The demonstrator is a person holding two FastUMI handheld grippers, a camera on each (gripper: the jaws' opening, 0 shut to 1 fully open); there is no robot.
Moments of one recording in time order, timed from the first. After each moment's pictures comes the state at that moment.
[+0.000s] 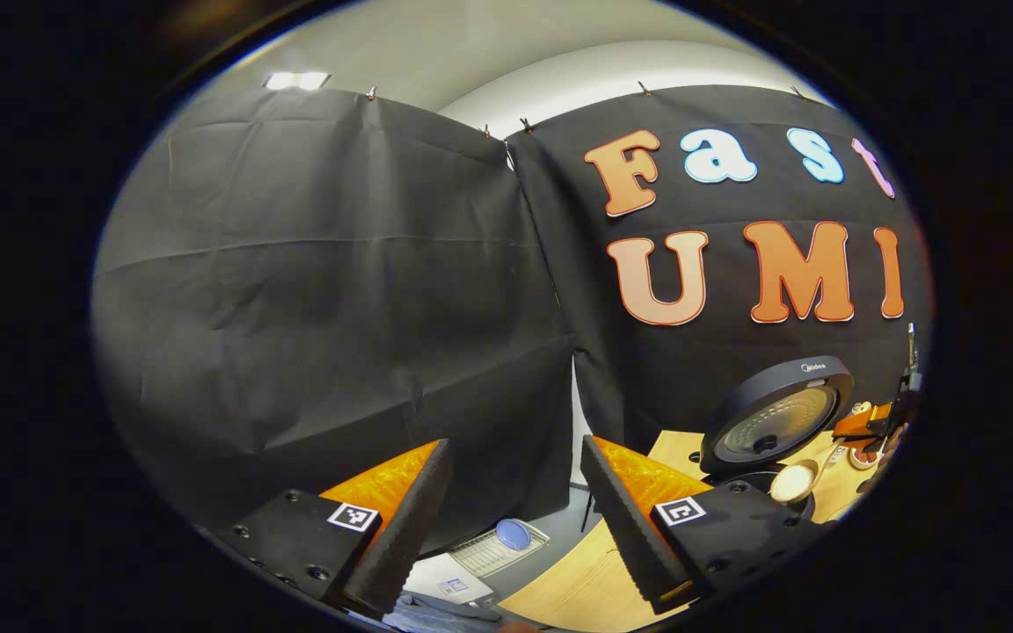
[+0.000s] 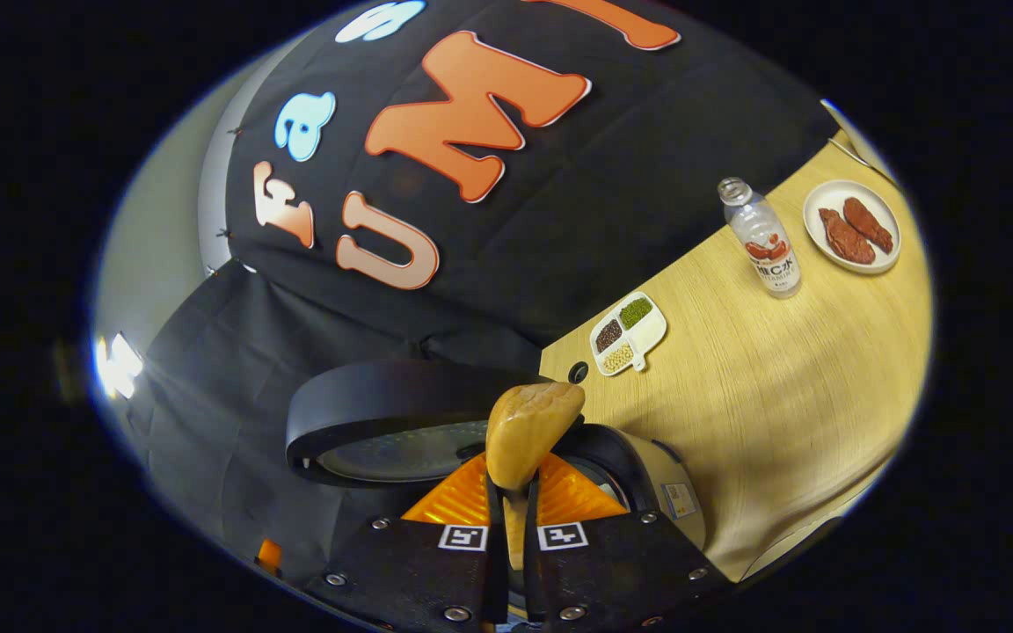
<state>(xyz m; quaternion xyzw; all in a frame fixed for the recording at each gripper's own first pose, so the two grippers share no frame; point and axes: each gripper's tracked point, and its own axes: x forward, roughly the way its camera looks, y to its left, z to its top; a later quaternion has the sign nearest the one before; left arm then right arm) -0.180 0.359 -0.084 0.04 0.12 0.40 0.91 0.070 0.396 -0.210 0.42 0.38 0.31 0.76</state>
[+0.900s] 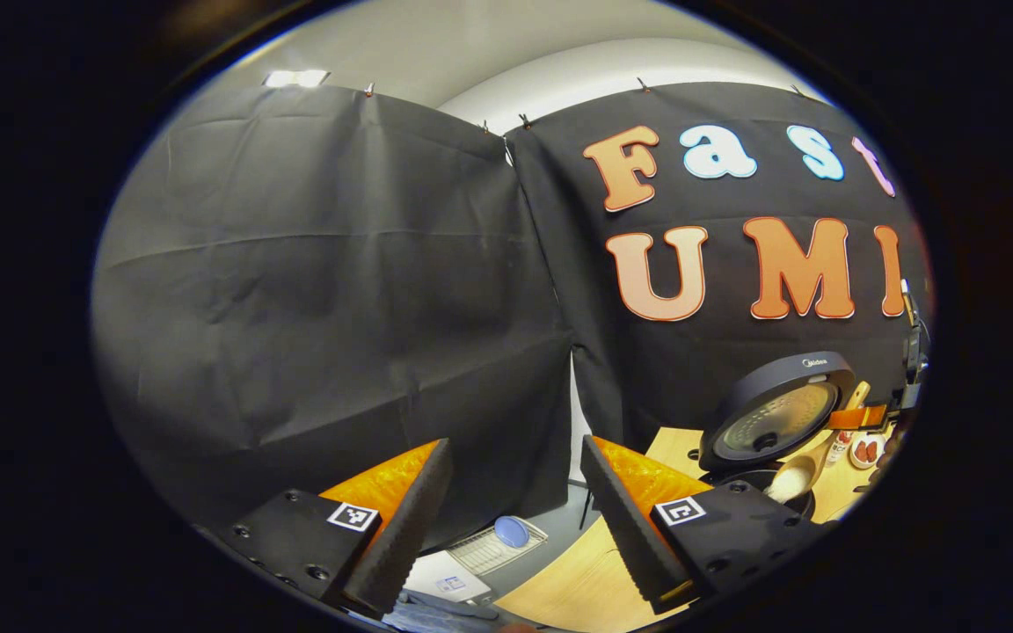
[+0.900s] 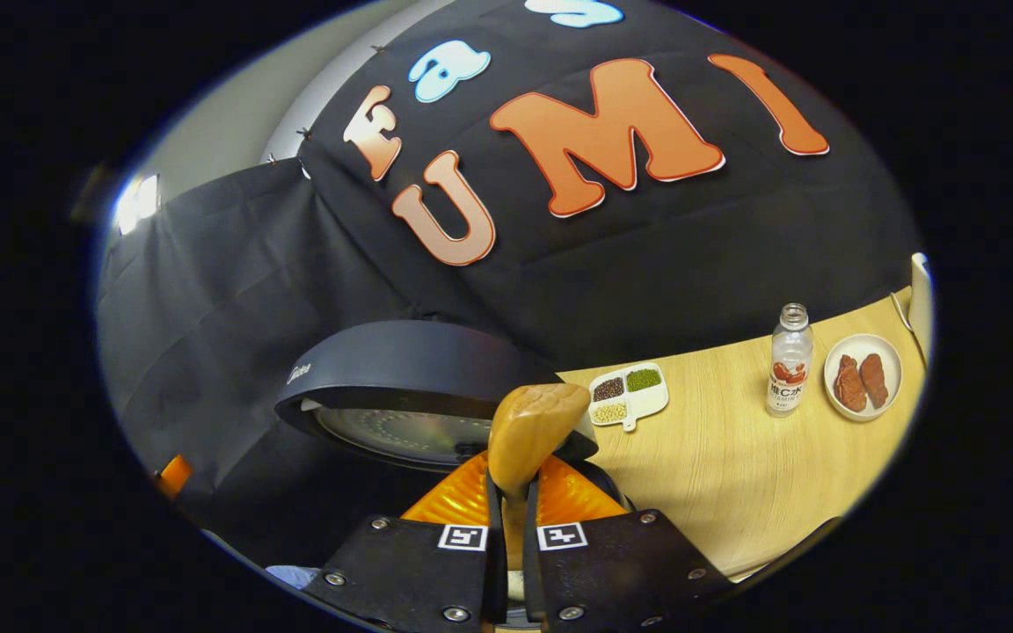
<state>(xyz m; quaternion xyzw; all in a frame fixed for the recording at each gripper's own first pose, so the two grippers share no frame) -0.174 0.353 -0.095 0.04 0.12 0.40 0.91 0.069 0.408 -0.174 0.25 0.29 0.36 0.85</state>
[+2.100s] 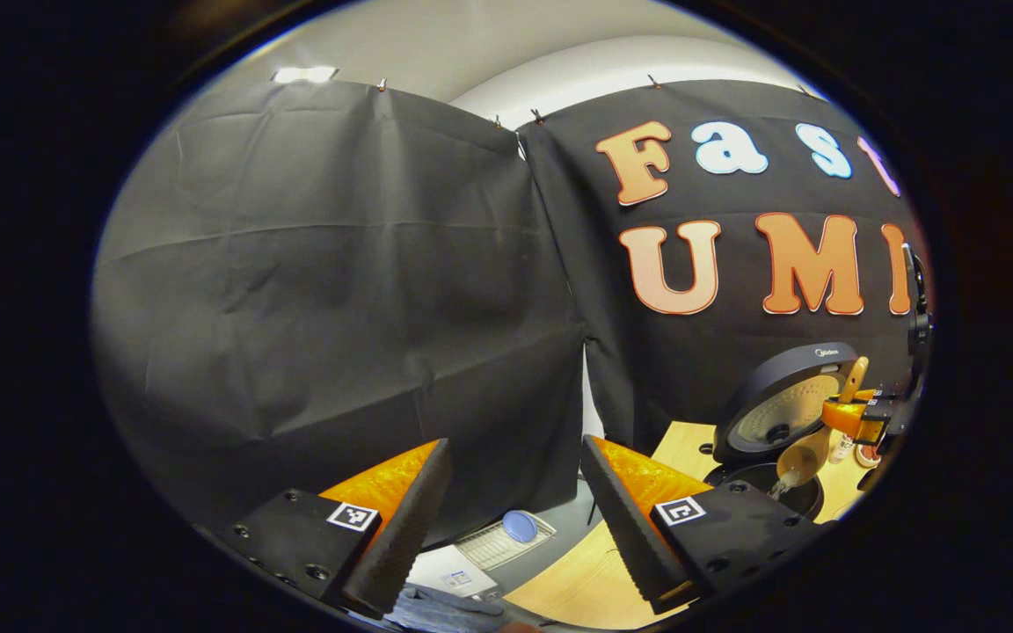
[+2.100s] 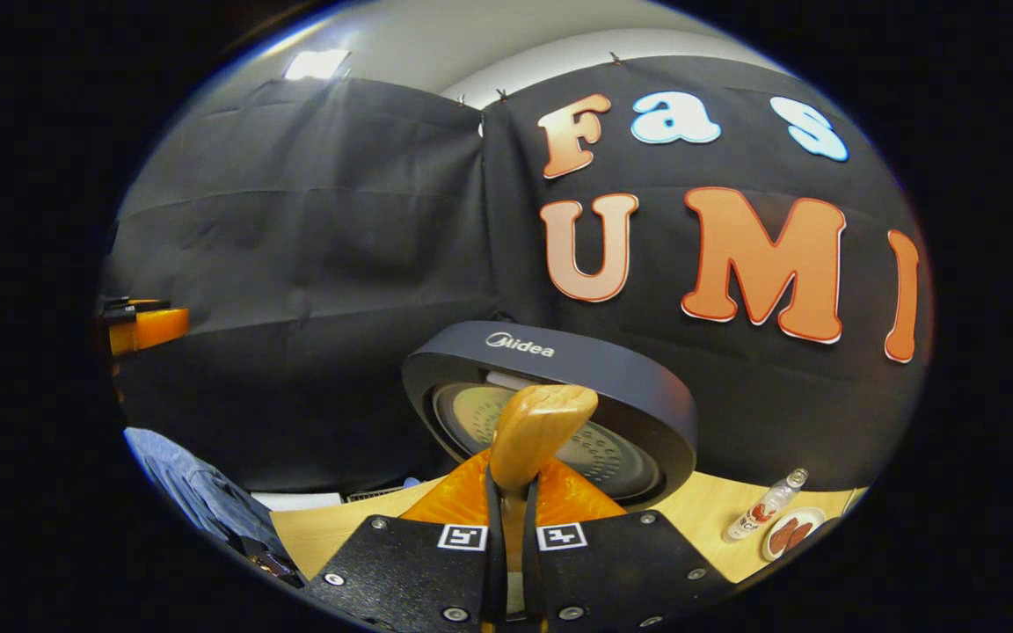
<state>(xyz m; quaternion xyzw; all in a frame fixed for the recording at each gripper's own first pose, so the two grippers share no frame) -0.197 0.364 -0.109 0.03 0.12 0.42 0.90 0.017 0.454 -0.115 0.02 0.09 0.48 0.87</state>
